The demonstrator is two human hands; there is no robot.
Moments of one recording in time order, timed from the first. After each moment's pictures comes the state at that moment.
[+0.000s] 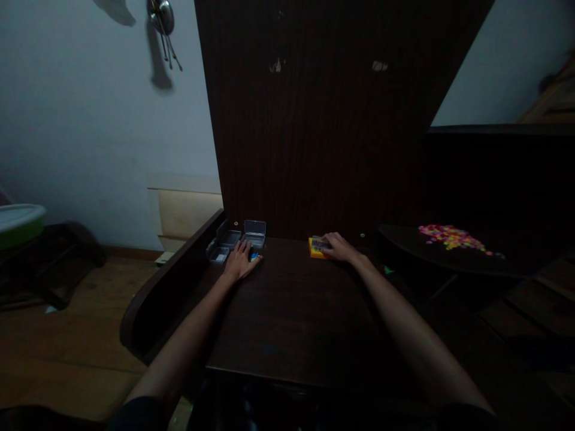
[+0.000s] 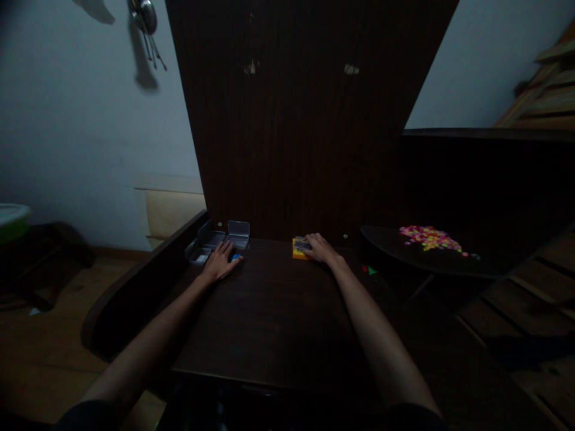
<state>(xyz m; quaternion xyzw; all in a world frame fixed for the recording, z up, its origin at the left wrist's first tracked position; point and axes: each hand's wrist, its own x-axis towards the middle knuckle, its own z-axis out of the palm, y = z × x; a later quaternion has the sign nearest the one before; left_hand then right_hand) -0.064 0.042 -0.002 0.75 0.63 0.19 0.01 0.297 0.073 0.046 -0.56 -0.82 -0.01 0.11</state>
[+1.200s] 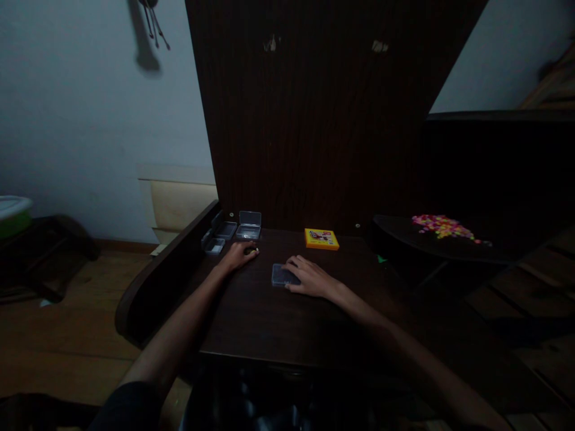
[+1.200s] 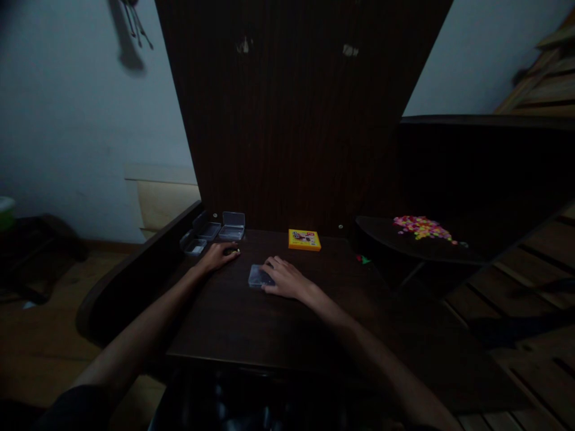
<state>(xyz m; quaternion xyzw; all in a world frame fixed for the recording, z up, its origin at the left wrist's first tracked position) -0.069 0.035 0.007 0.82 0.49 0.26 0.14 0.201 -0.048 0.038 -0.36 -0.93 0.02 0.09</state>
